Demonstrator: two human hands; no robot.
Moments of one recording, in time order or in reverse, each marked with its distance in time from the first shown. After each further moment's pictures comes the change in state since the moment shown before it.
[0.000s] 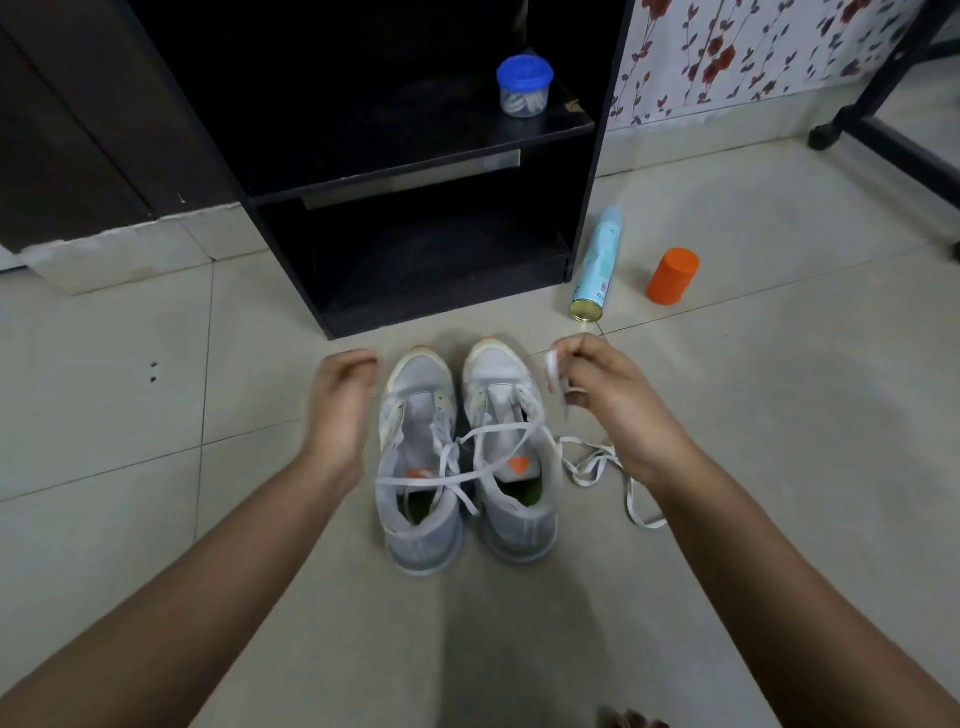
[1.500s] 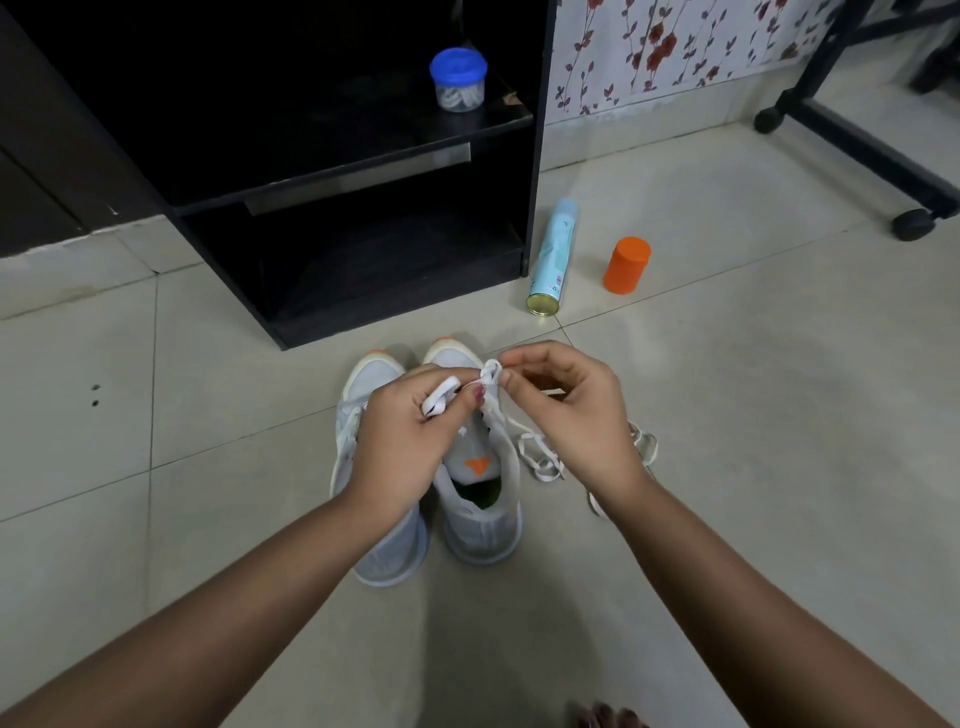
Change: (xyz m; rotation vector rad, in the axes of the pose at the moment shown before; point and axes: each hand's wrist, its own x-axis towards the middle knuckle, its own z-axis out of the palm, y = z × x) left_hand -0.062 0.015 0.067 0.167 -0.382 0.513; right_hand -0.017 0.013 -0.008 -0.197 0.216 -0.222
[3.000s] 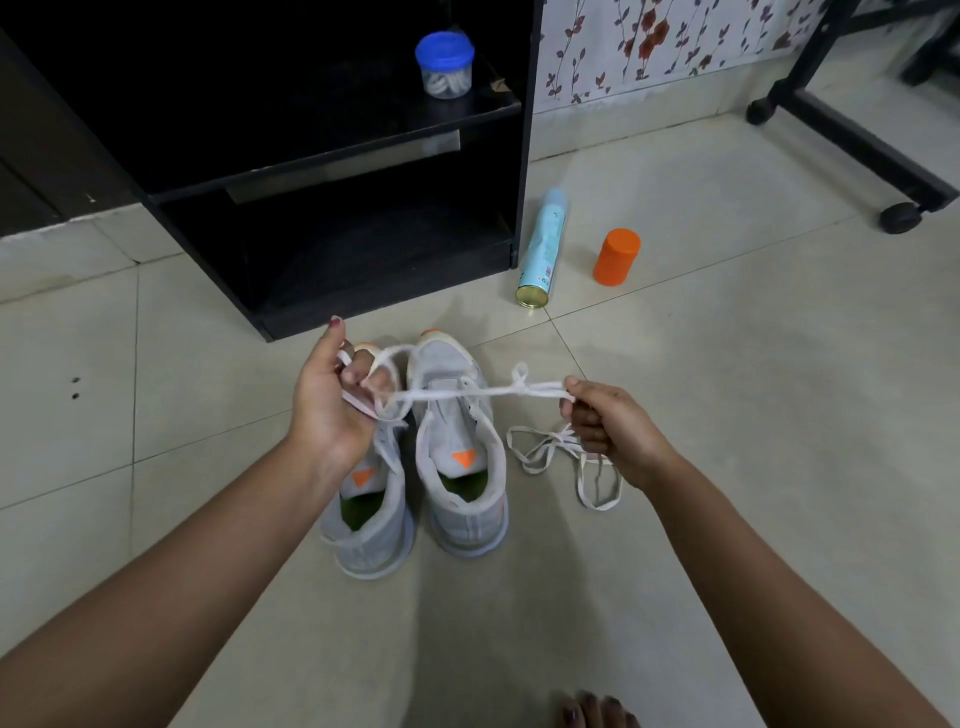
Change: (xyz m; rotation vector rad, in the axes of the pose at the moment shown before) left_hand 0.038 -0.016 -0.025 -1.049 0.288 -0.661; right_hand 0.024 0.086 -0.061 0.213 -0.176 0.551
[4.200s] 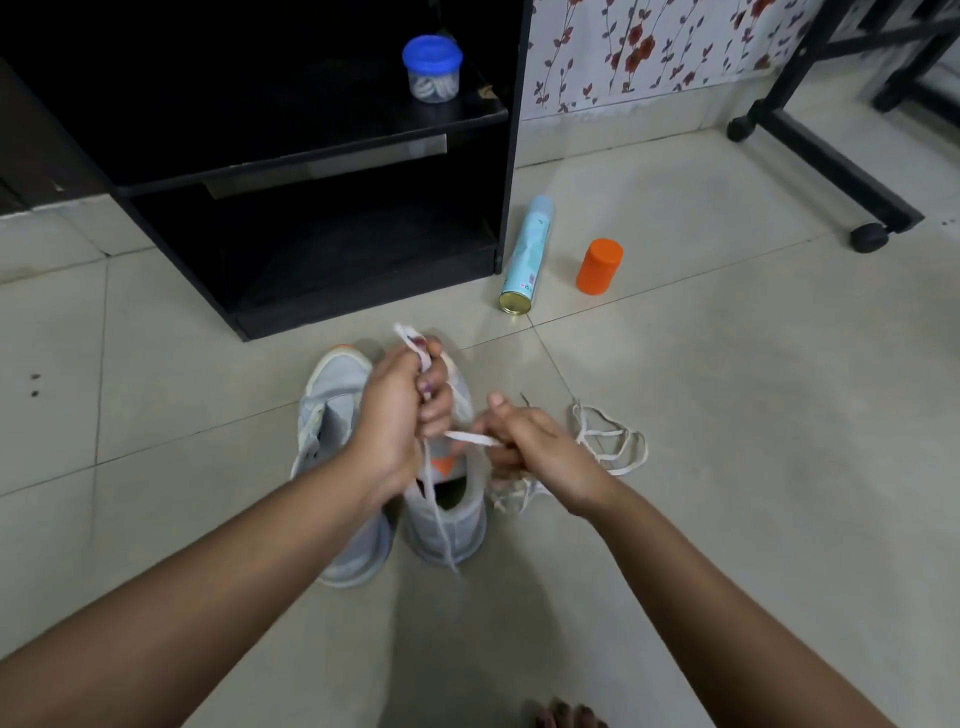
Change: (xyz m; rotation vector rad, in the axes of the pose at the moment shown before) left_hand -0.022 -0.041 0.043 0.373 -0.230 0.070; right_hand -0.028 -0.016 0.051 -0.272 -0.275 -0.181
